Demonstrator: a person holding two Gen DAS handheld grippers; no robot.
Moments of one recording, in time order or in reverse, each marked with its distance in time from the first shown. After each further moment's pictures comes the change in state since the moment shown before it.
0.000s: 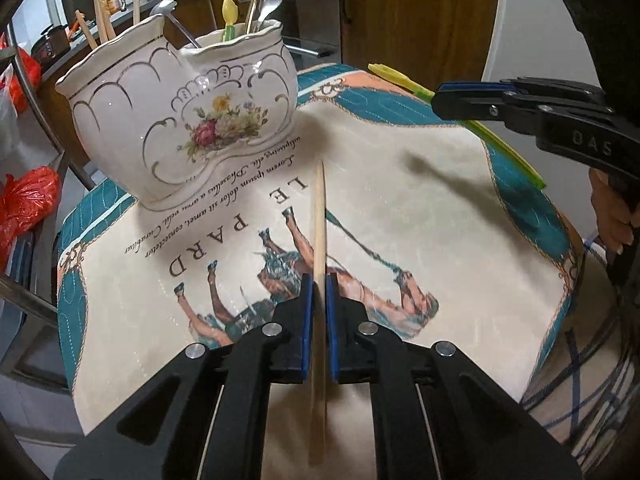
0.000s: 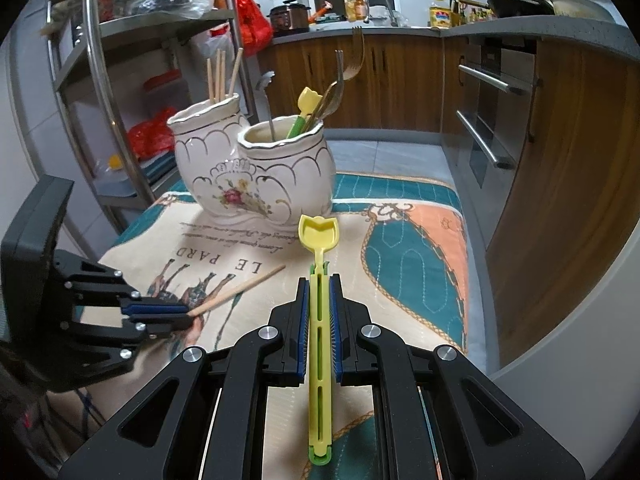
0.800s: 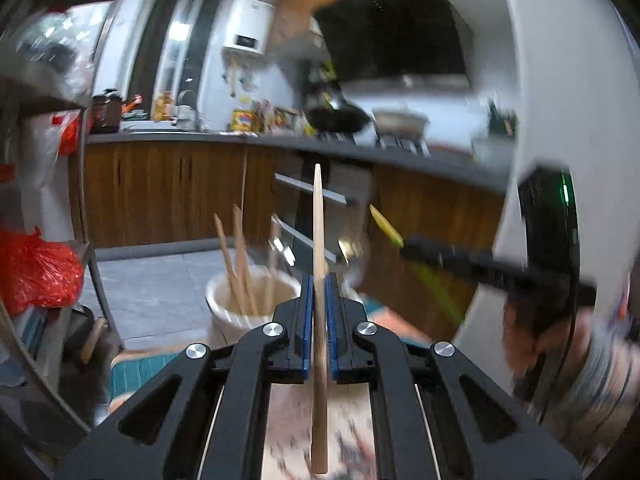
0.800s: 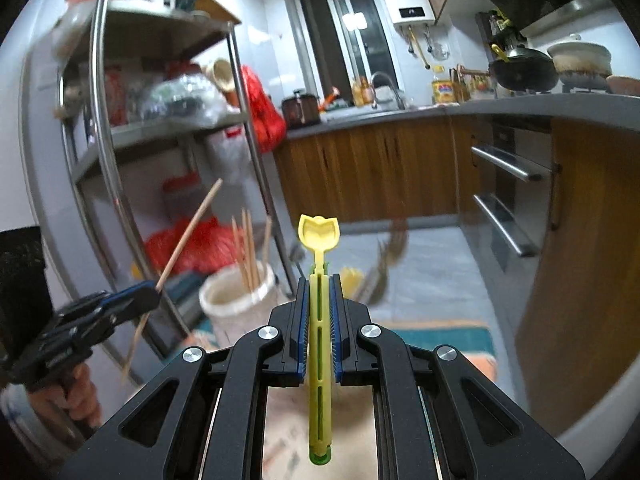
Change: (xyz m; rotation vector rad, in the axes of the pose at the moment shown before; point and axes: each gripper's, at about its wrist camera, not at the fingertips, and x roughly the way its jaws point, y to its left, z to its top) left arm -0.115 0.115 0.048 -0.237 -0.713 -0.102; right arm -0.005 0.014 0.104 0.075 -0.346 0.096
